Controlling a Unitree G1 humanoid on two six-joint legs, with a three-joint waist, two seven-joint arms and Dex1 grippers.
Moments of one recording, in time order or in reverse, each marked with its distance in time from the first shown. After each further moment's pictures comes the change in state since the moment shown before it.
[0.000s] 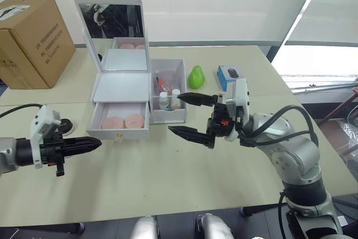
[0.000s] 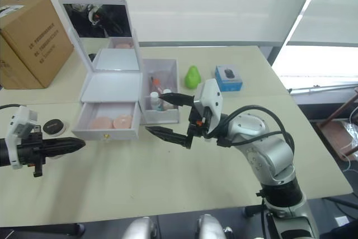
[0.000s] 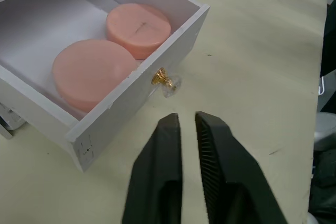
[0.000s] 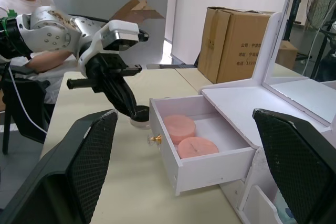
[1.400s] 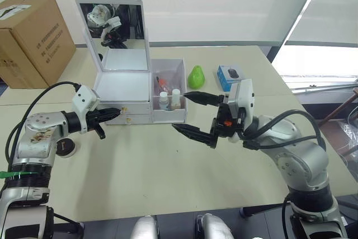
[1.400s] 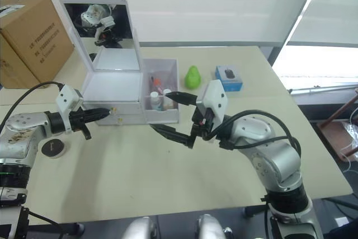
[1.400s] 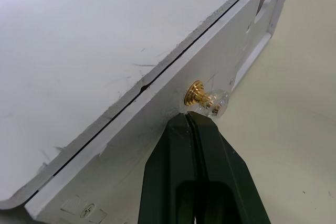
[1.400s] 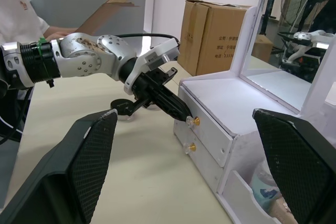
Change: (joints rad) left arm -0.473 -0.215 -0.292 0.457 0.314 -0.314 0.192; right arm 0.039 -0.027 -0.034 -0.079 0.001 0.042 -0.091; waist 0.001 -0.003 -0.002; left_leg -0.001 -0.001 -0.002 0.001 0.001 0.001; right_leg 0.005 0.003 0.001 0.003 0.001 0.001
